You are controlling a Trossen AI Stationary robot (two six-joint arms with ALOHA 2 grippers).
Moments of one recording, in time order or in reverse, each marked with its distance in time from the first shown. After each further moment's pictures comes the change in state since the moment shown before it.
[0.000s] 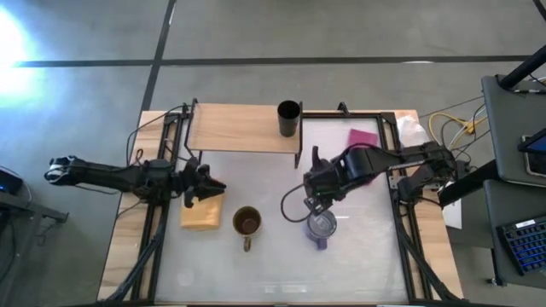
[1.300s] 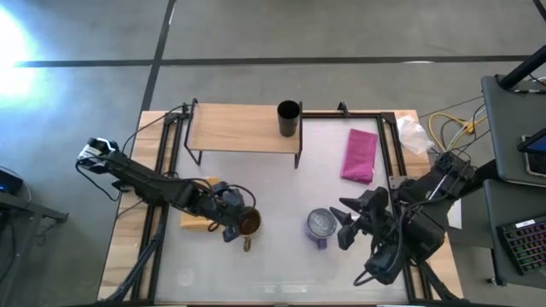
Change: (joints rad) left arm -0.315 0.869 0.739 -0.815 -0.300 0.033; right arm 0.585 -0.061 -0.011 -0.044 0.983 0.553
